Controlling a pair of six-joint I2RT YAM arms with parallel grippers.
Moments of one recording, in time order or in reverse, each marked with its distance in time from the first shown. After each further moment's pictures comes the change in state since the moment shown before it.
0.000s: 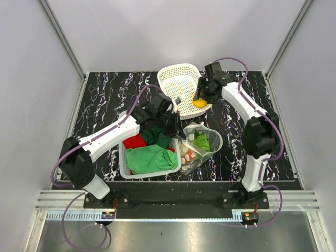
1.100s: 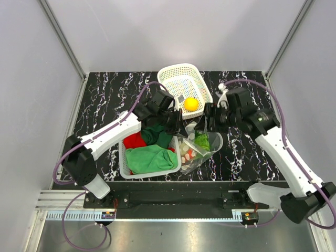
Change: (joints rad) left arm 0.010 0.044 0.077 -0.042 0.038 0.063; right arm 0.135 -0.710 -0.380 -0.182 -0.295 0.040
